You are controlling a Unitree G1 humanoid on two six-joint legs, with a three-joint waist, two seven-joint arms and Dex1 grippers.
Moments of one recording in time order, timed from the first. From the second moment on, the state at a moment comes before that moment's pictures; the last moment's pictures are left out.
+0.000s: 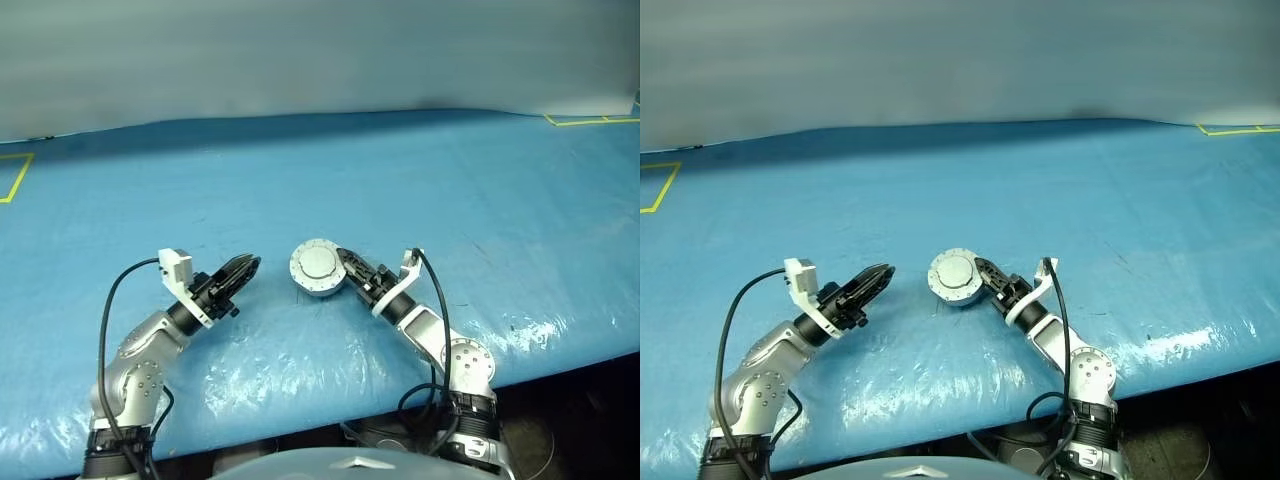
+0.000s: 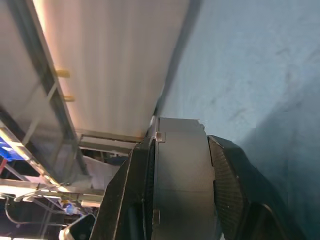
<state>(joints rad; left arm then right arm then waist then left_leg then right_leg) 0.10 0.29 0.21 -0.20 -0.78 0.47 -0.70 -0.19 0.08 -0.28 0.01 1.17 0.88 0.26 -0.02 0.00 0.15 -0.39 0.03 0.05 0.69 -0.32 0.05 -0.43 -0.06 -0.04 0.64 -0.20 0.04</state>
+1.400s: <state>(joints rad) 0.03 -0.04 0.14 -0.13 -1.07 0.57 -0.55 -0.26 0.07 -0.17 -0.03 1.26 0.97 0.22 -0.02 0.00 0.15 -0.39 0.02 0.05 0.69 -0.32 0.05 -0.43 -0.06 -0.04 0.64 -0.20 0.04</state>
